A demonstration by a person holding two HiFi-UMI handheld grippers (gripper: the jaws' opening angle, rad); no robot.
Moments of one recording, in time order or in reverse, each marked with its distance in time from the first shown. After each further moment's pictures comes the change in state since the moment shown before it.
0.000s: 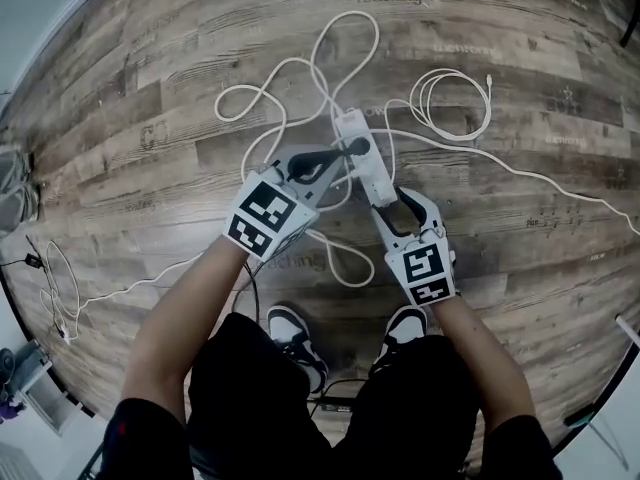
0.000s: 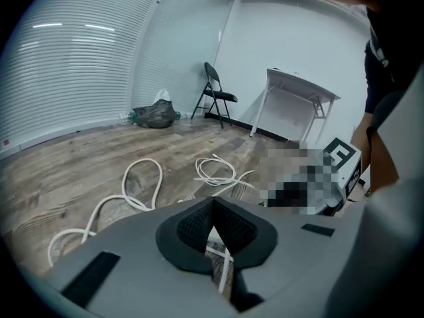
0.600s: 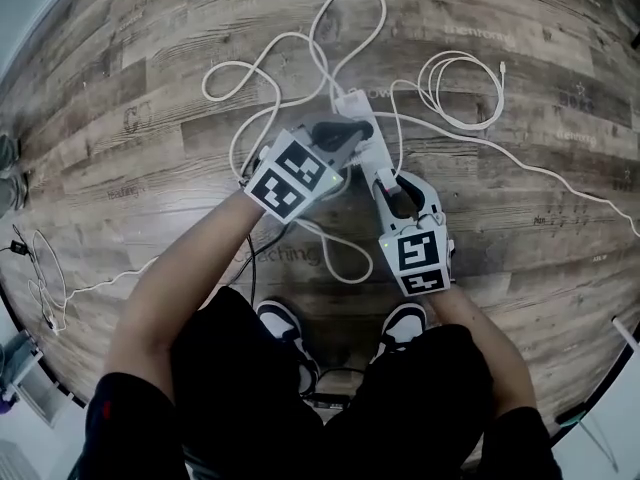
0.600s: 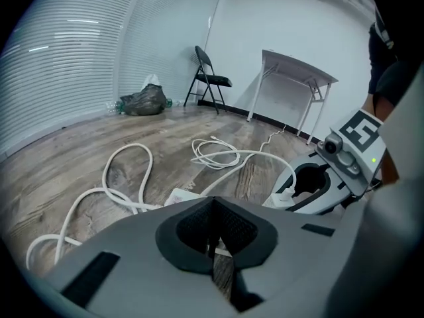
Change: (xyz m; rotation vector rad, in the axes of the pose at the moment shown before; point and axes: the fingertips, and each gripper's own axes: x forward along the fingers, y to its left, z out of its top) left arm 0.066 0.012 -0.037 0.066 0.093 -0.038; right arm 0.029 -0.012 -0.009 -0.037 0.005 -0.082
